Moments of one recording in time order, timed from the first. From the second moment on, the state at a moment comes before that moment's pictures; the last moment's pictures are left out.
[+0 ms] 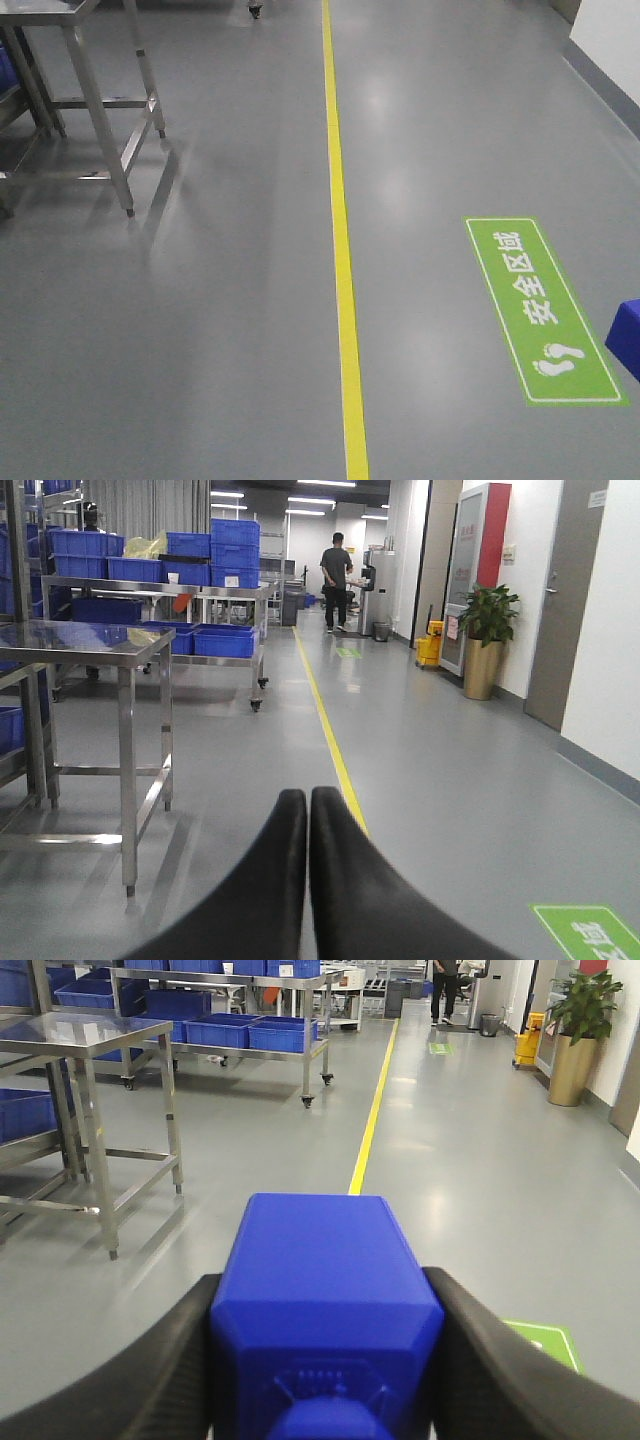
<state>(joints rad) 0.17 0.12 -0.22 -0.06 0.27 -0.01</state>
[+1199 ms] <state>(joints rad) 0.17 0.12 -0.22 -0.06 0.27 -0.01</state>
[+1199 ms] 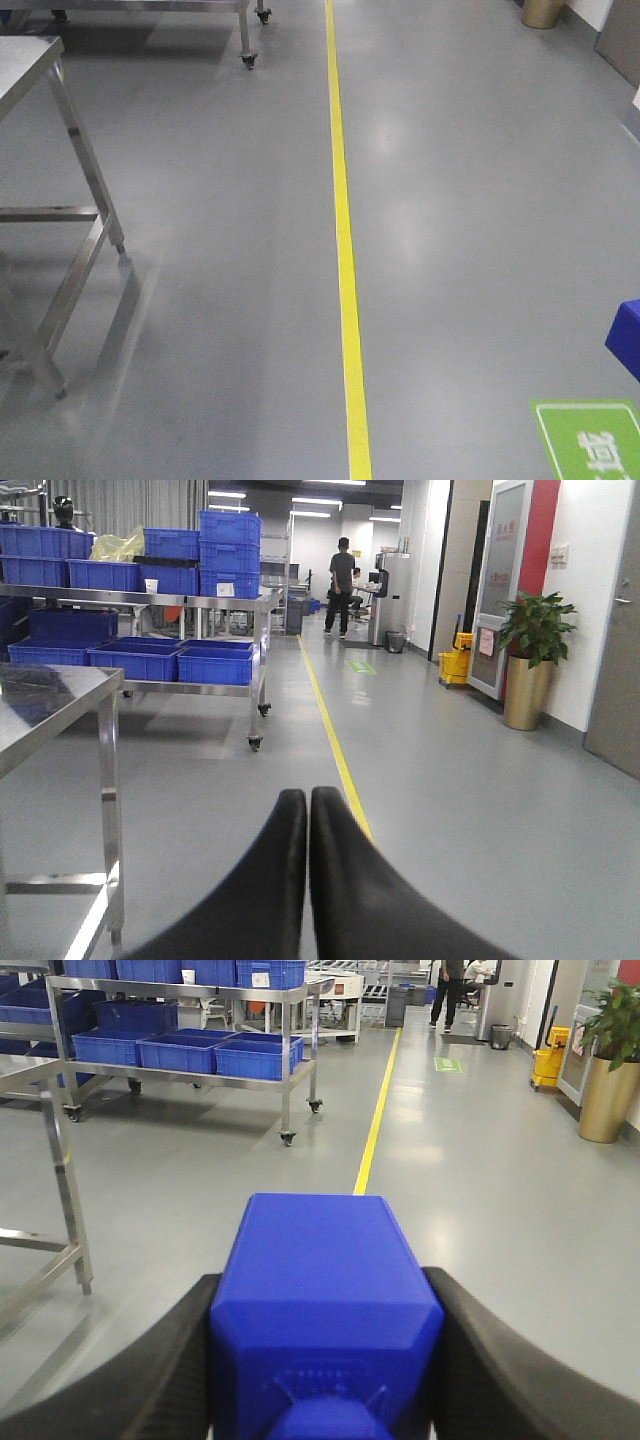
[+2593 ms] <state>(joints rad) 0.17 0.12 -0.22 -0.06 0.27 -0.01</state>
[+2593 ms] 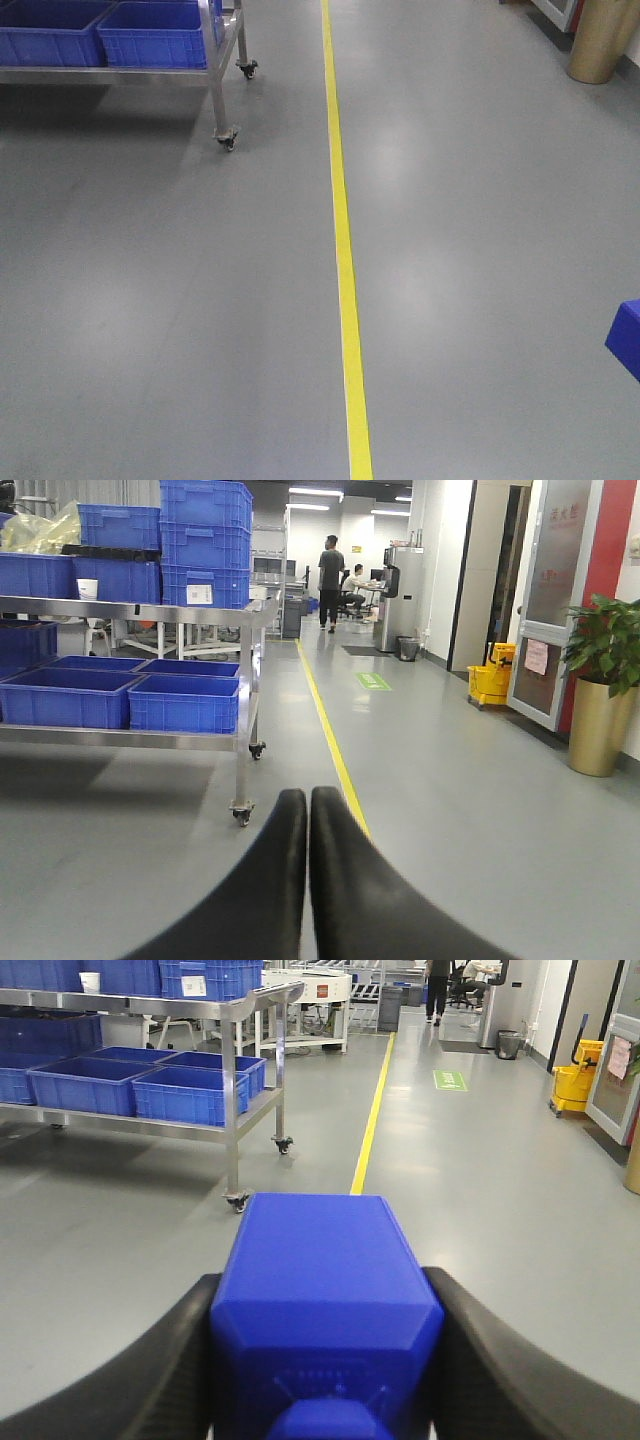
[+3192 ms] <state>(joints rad) 0.17 0.12 -0.22 -0.06 0.27 -0.01</state>
